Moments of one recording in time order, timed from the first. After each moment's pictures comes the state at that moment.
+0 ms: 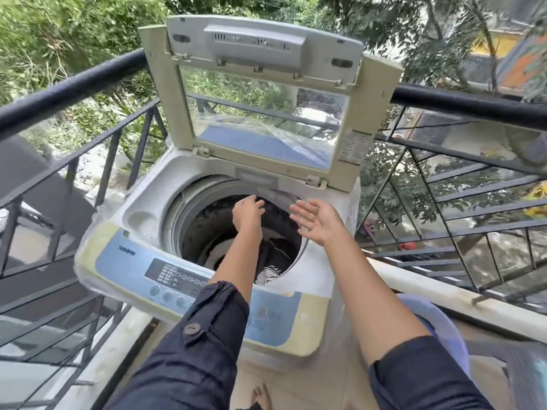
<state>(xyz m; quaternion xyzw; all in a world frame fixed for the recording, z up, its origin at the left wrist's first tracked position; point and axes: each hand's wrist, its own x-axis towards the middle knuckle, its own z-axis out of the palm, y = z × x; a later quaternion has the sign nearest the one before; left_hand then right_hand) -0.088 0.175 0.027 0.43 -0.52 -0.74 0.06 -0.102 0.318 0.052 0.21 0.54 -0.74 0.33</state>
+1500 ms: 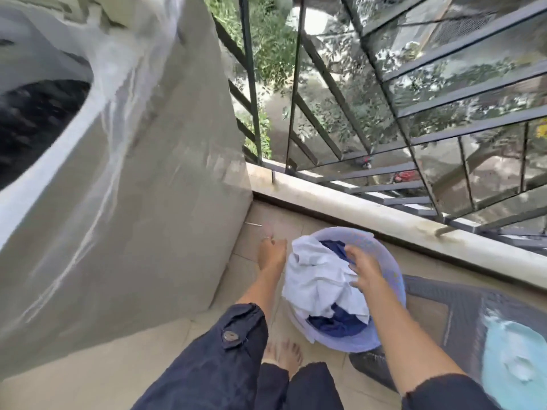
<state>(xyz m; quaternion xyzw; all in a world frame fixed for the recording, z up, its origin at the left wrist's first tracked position) -0.090 0.562 -0.330 0.43 -0.69 -0.55 -0.19 -0.109 0.739 -0.312 0.44 0.63 -0.58 0.27</state>
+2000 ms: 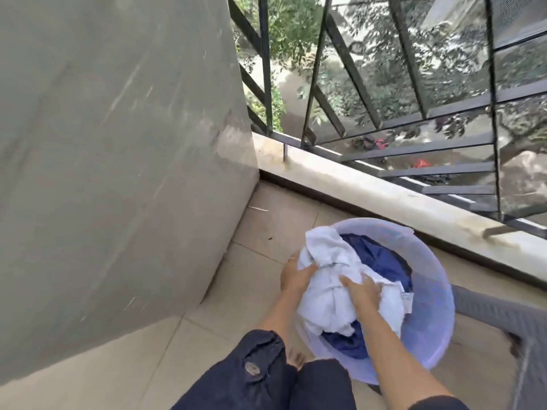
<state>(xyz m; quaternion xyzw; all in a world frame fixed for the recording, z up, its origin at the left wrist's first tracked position) -0.066 0.595 -0.487 0.41 -0.65 -0.59 -0.26 -0.081 0.742 -0.513 0.35 0.80 -0.34 0.34</state>
